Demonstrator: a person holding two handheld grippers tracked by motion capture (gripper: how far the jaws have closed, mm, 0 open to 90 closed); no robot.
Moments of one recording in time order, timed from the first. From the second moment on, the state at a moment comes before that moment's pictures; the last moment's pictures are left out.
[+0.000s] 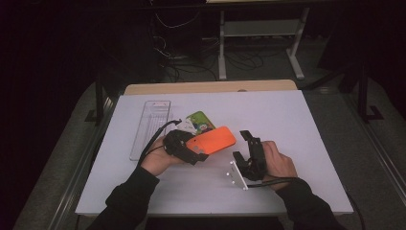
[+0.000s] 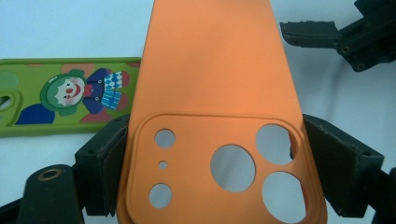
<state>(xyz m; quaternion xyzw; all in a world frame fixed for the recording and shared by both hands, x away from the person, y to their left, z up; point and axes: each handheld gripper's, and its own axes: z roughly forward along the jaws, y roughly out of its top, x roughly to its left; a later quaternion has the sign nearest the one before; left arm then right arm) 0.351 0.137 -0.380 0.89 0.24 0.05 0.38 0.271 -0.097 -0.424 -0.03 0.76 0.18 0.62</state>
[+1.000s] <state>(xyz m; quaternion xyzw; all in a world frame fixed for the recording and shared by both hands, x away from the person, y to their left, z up) 0.345 0.128 -0.376 0.90 0.20 0.04 0.38 0.261 -0.069 -0.434 -0.08 0.74 0.17 0.65</state>
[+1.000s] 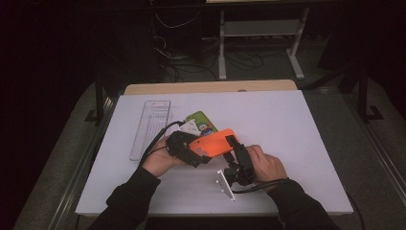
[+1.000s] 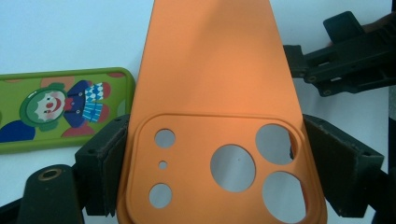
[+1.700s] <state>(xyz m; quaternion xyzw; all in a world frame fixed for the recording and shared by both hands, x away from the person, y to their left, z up) 0.341 0.124 -0.375 0.90 0.19 0.04 0.38 0.257 -0.066 -0.437 -0.09 0.76 0.16 0.63</state>
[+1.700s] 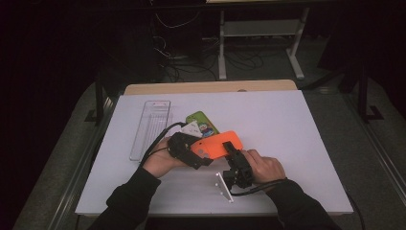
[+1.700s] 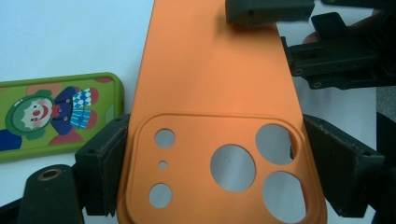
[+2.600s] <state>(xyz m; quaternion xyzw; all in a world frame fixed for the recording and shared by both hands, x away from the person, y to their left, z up) 0.343 0.127 -0.374 0.90 0.20 0.00 0.40 0.252 -0.066 -0.435 -0.09 0.76 0.16 0.63</state>
